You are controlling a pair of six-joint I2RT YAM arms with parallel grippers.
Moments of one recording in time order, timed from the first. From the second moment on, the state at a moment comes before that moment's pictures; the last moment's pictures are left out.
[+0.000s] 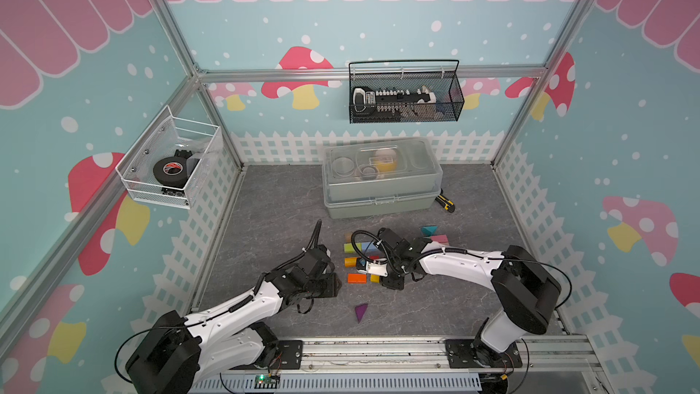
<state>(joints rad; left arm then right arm) -0.70 1.09 0.46 -0.39 0.10 -0.68 0.86 1.66 0.96 -0.57 -0.11 -0.59</state>
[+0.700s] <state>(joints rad) -0.70 1.21 0.46 -0.27 0.13 -0.70 0.85 1.78 1.06 -0.58 -0.15 -0.70</state>
